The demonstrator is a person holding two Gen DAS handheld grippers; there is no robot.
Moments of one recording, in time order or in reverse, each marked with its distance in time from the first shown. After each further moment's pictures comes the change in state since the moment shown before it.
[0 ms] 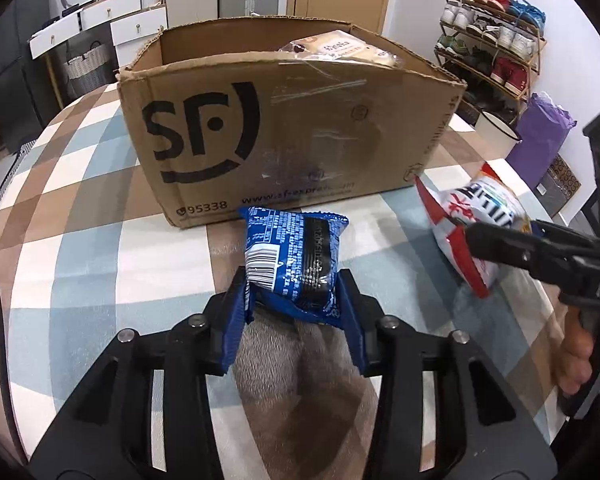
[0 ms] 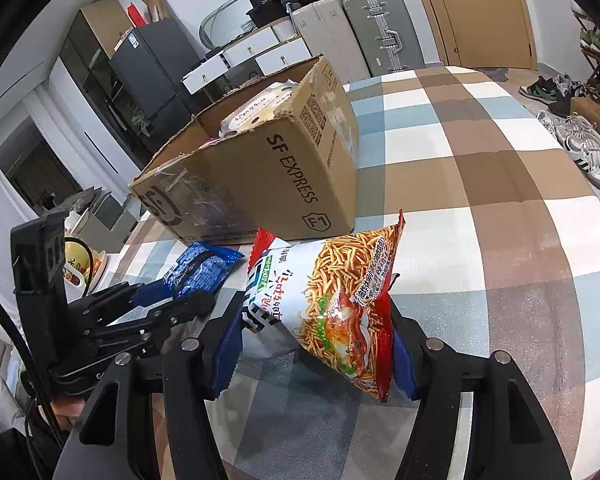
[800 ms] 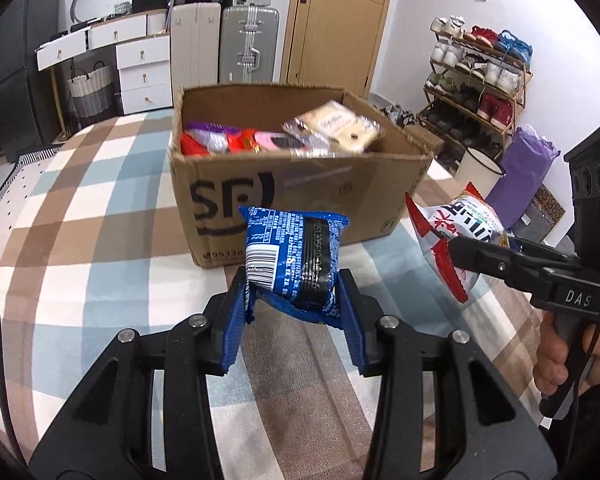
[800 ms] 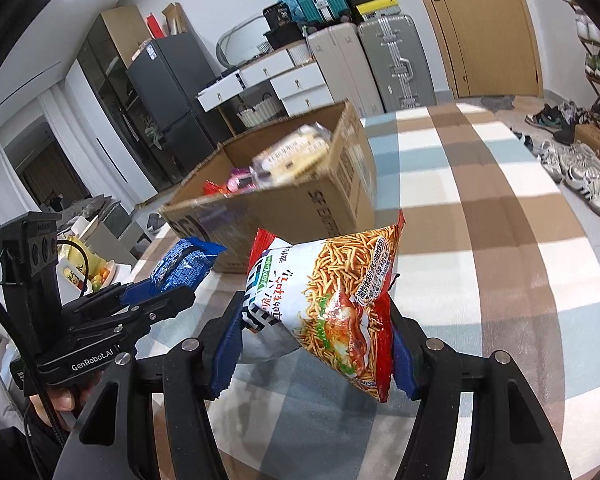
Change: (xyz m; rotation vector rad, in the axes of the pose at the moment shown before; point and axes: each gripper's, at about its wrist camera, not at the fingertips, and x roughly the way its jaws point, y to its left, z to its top) left arm -0.077 0.020 0.001 -0.029 -0.143 -0.040; right arm -0.030 0.020 0.013 -0.050 -0.097 0.019
